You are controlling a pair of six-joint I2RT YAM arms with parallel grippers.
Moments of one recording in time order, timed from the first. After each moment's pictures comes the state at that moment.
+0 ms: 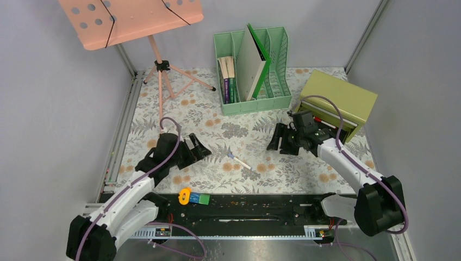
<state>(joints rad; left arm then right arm) -0.42 0.86 0.46 -0.33 0.18 -0.82 0.34 1.20 0.77 -0.54 -0.29 0.57</state>
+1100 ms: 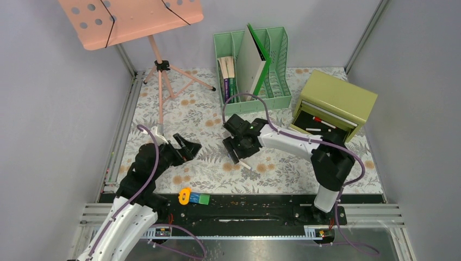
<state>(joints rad) -0.38 0.43 0.48 -0.42 0.09 -0.77 0.91 1.75 1.31 -0.77 0.02 0.37</state>
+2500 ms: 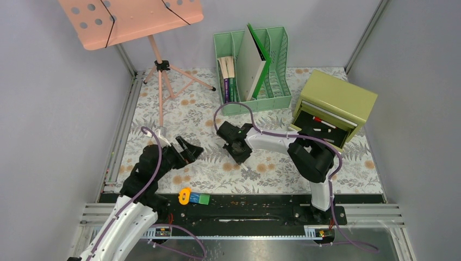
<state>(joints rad) -0.38 0.43 0.42 -0.41 0.13 -0.82 0.94 1.97 1.35 -0.72 0.08 0.25</state>
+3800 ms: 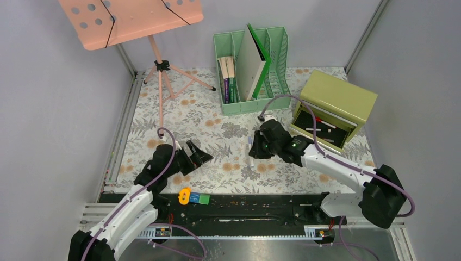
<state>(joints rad) -0.38 0.65 0.25 -0.15 0.30 -0.95 0.82 1.28 0.87 -0.42 0.02 0.66</state>
